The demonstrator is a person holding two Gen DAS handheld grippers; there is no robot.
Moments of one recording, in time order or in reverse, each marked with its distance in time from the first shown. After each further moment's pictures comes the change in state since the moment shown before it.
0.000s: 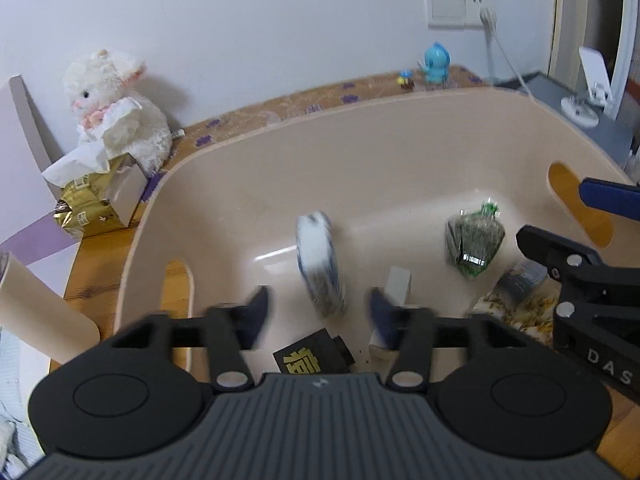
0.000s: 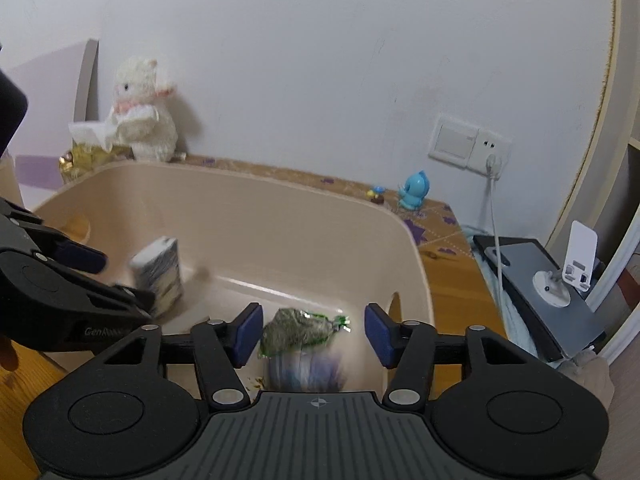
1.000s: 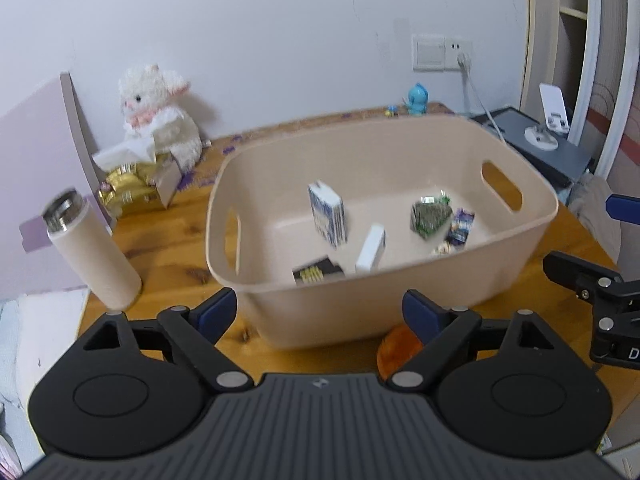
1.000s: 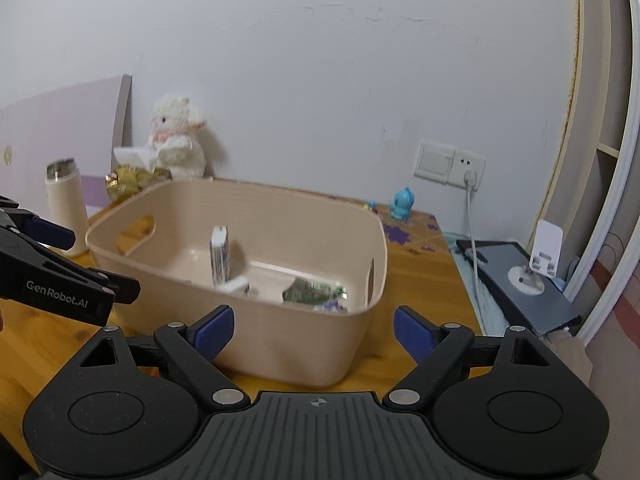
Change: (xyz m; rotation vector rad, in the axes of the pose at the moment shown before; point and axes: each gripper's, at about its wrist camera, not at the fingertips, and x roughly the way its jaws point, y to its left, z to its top) left arm -0.109 0.012 -0.070 -0.043 -0.092 -0.037; right arm -0.119 -0.003 -0.044 0.007 -0.068 0.019
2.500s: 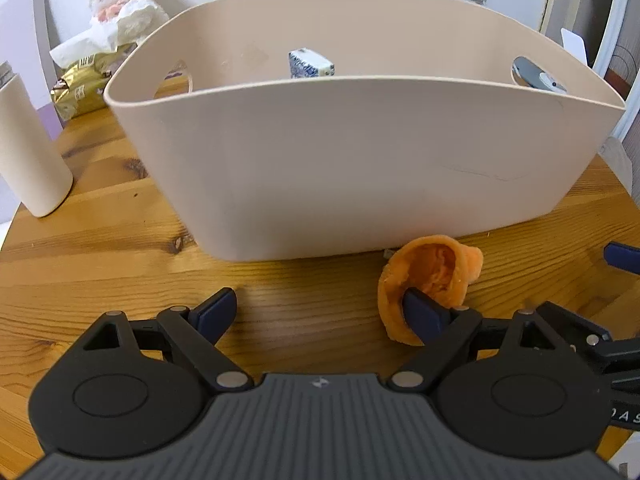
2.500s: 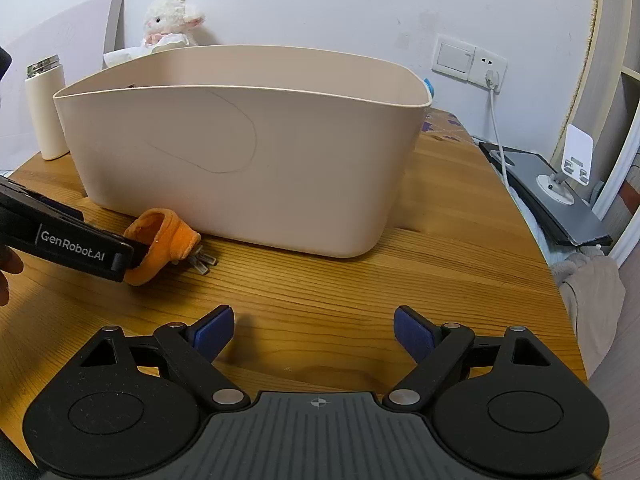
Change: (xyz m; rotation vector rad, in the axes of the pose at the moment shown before) left arm 0.091 -0.002 -0.053 -0.074 0.183 -0.057; right arm 0.065 0.010 -0.072 0.014 0.220 0.028
